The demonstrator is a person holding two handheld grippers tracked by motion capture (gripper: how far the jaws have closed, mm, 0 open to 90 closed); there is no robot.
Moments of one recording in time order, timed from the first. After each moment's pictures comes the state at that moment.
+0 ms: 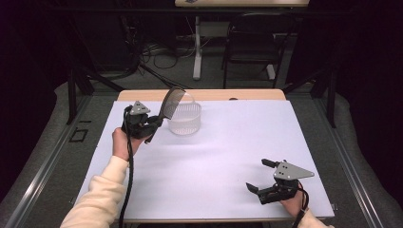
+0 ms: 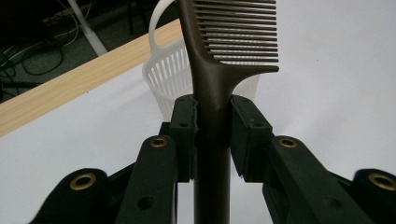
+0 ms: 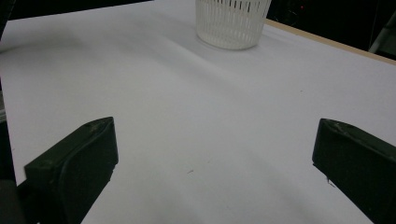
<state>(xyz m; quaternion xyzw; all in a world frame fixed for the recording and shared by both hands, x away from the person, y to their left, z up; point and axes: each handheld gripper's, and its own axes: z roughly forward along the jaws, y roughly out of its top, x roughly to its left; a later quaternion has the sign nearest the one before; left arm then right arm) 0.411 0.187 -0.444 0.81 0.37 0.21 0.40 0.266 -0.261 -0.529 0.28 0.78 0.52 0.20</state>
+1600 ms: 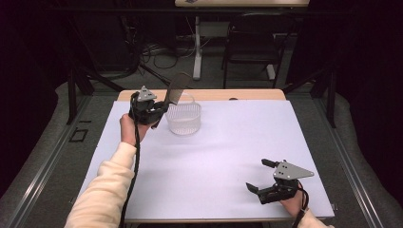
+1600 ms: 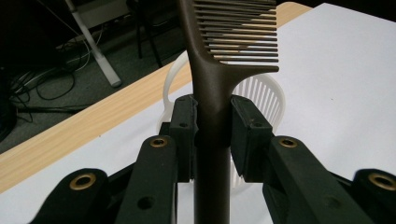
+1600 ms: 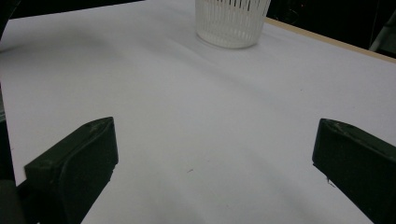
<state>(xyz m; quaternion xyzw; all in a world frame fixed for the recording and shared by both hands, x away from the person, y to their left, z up) 0.444 0.169 -0.426 0.80 0.36 0.24 0.42 0.267 -0.261 -0.530 0.28 0.78 0.52 0.20</state>
